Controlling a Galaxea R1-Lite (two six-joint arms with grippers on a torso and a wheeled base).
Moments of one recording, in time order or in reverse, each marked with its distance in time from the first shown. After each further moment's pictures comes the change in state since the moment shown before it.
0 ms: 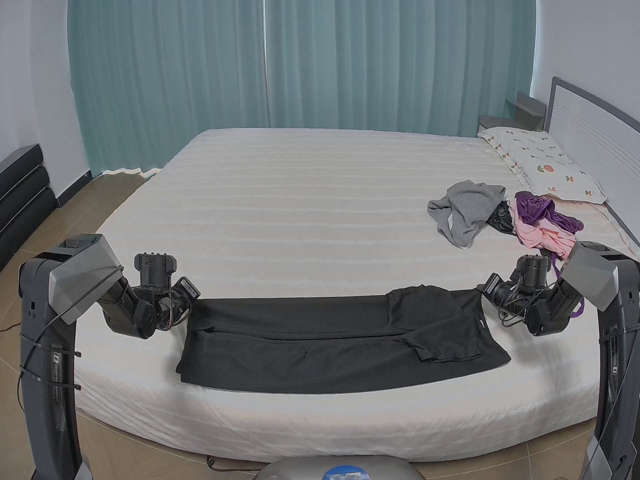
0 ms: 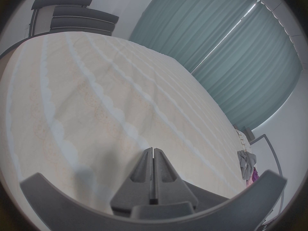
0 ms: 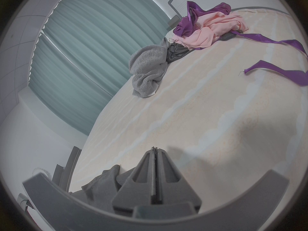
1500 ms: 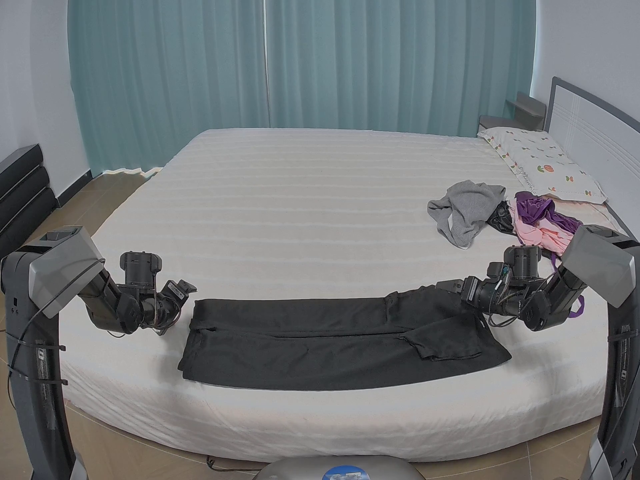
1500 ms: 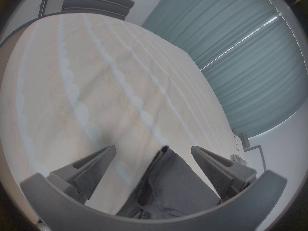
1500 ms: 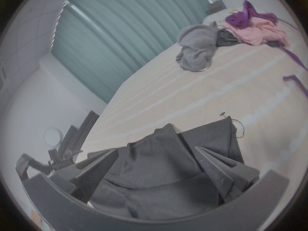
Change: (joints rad) left arm 0.041 -0.080 0.066 0.119 -0.123 -0.120; right arm 0.121 -0.165 0.110 0.131 0.193 -0.211
